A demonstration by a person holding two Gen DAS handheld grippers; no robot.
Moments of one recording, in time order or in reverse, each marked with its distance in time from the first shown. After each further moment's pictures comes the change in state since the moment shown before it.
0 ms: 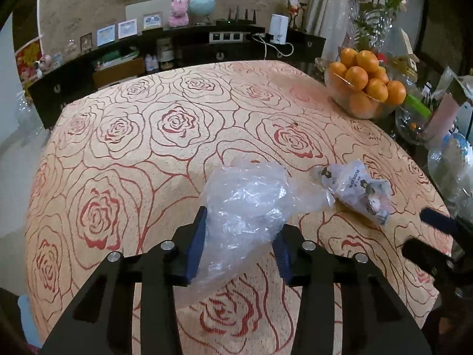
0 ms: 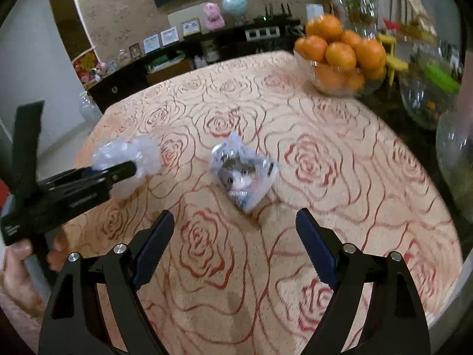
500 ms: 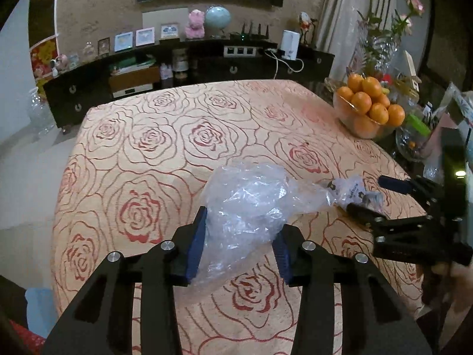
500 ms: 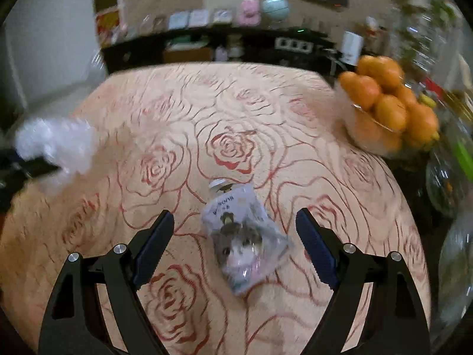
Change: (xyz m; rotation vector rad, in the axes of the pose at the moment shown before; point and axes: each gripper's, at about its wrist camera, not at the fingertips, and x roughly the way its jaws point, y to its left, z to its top) left arm -0.045 0.029 -0.001 -0.045 -0.058 0.027; right arm 0.066 0.020 0.049 -0.297 0.062 -0.036
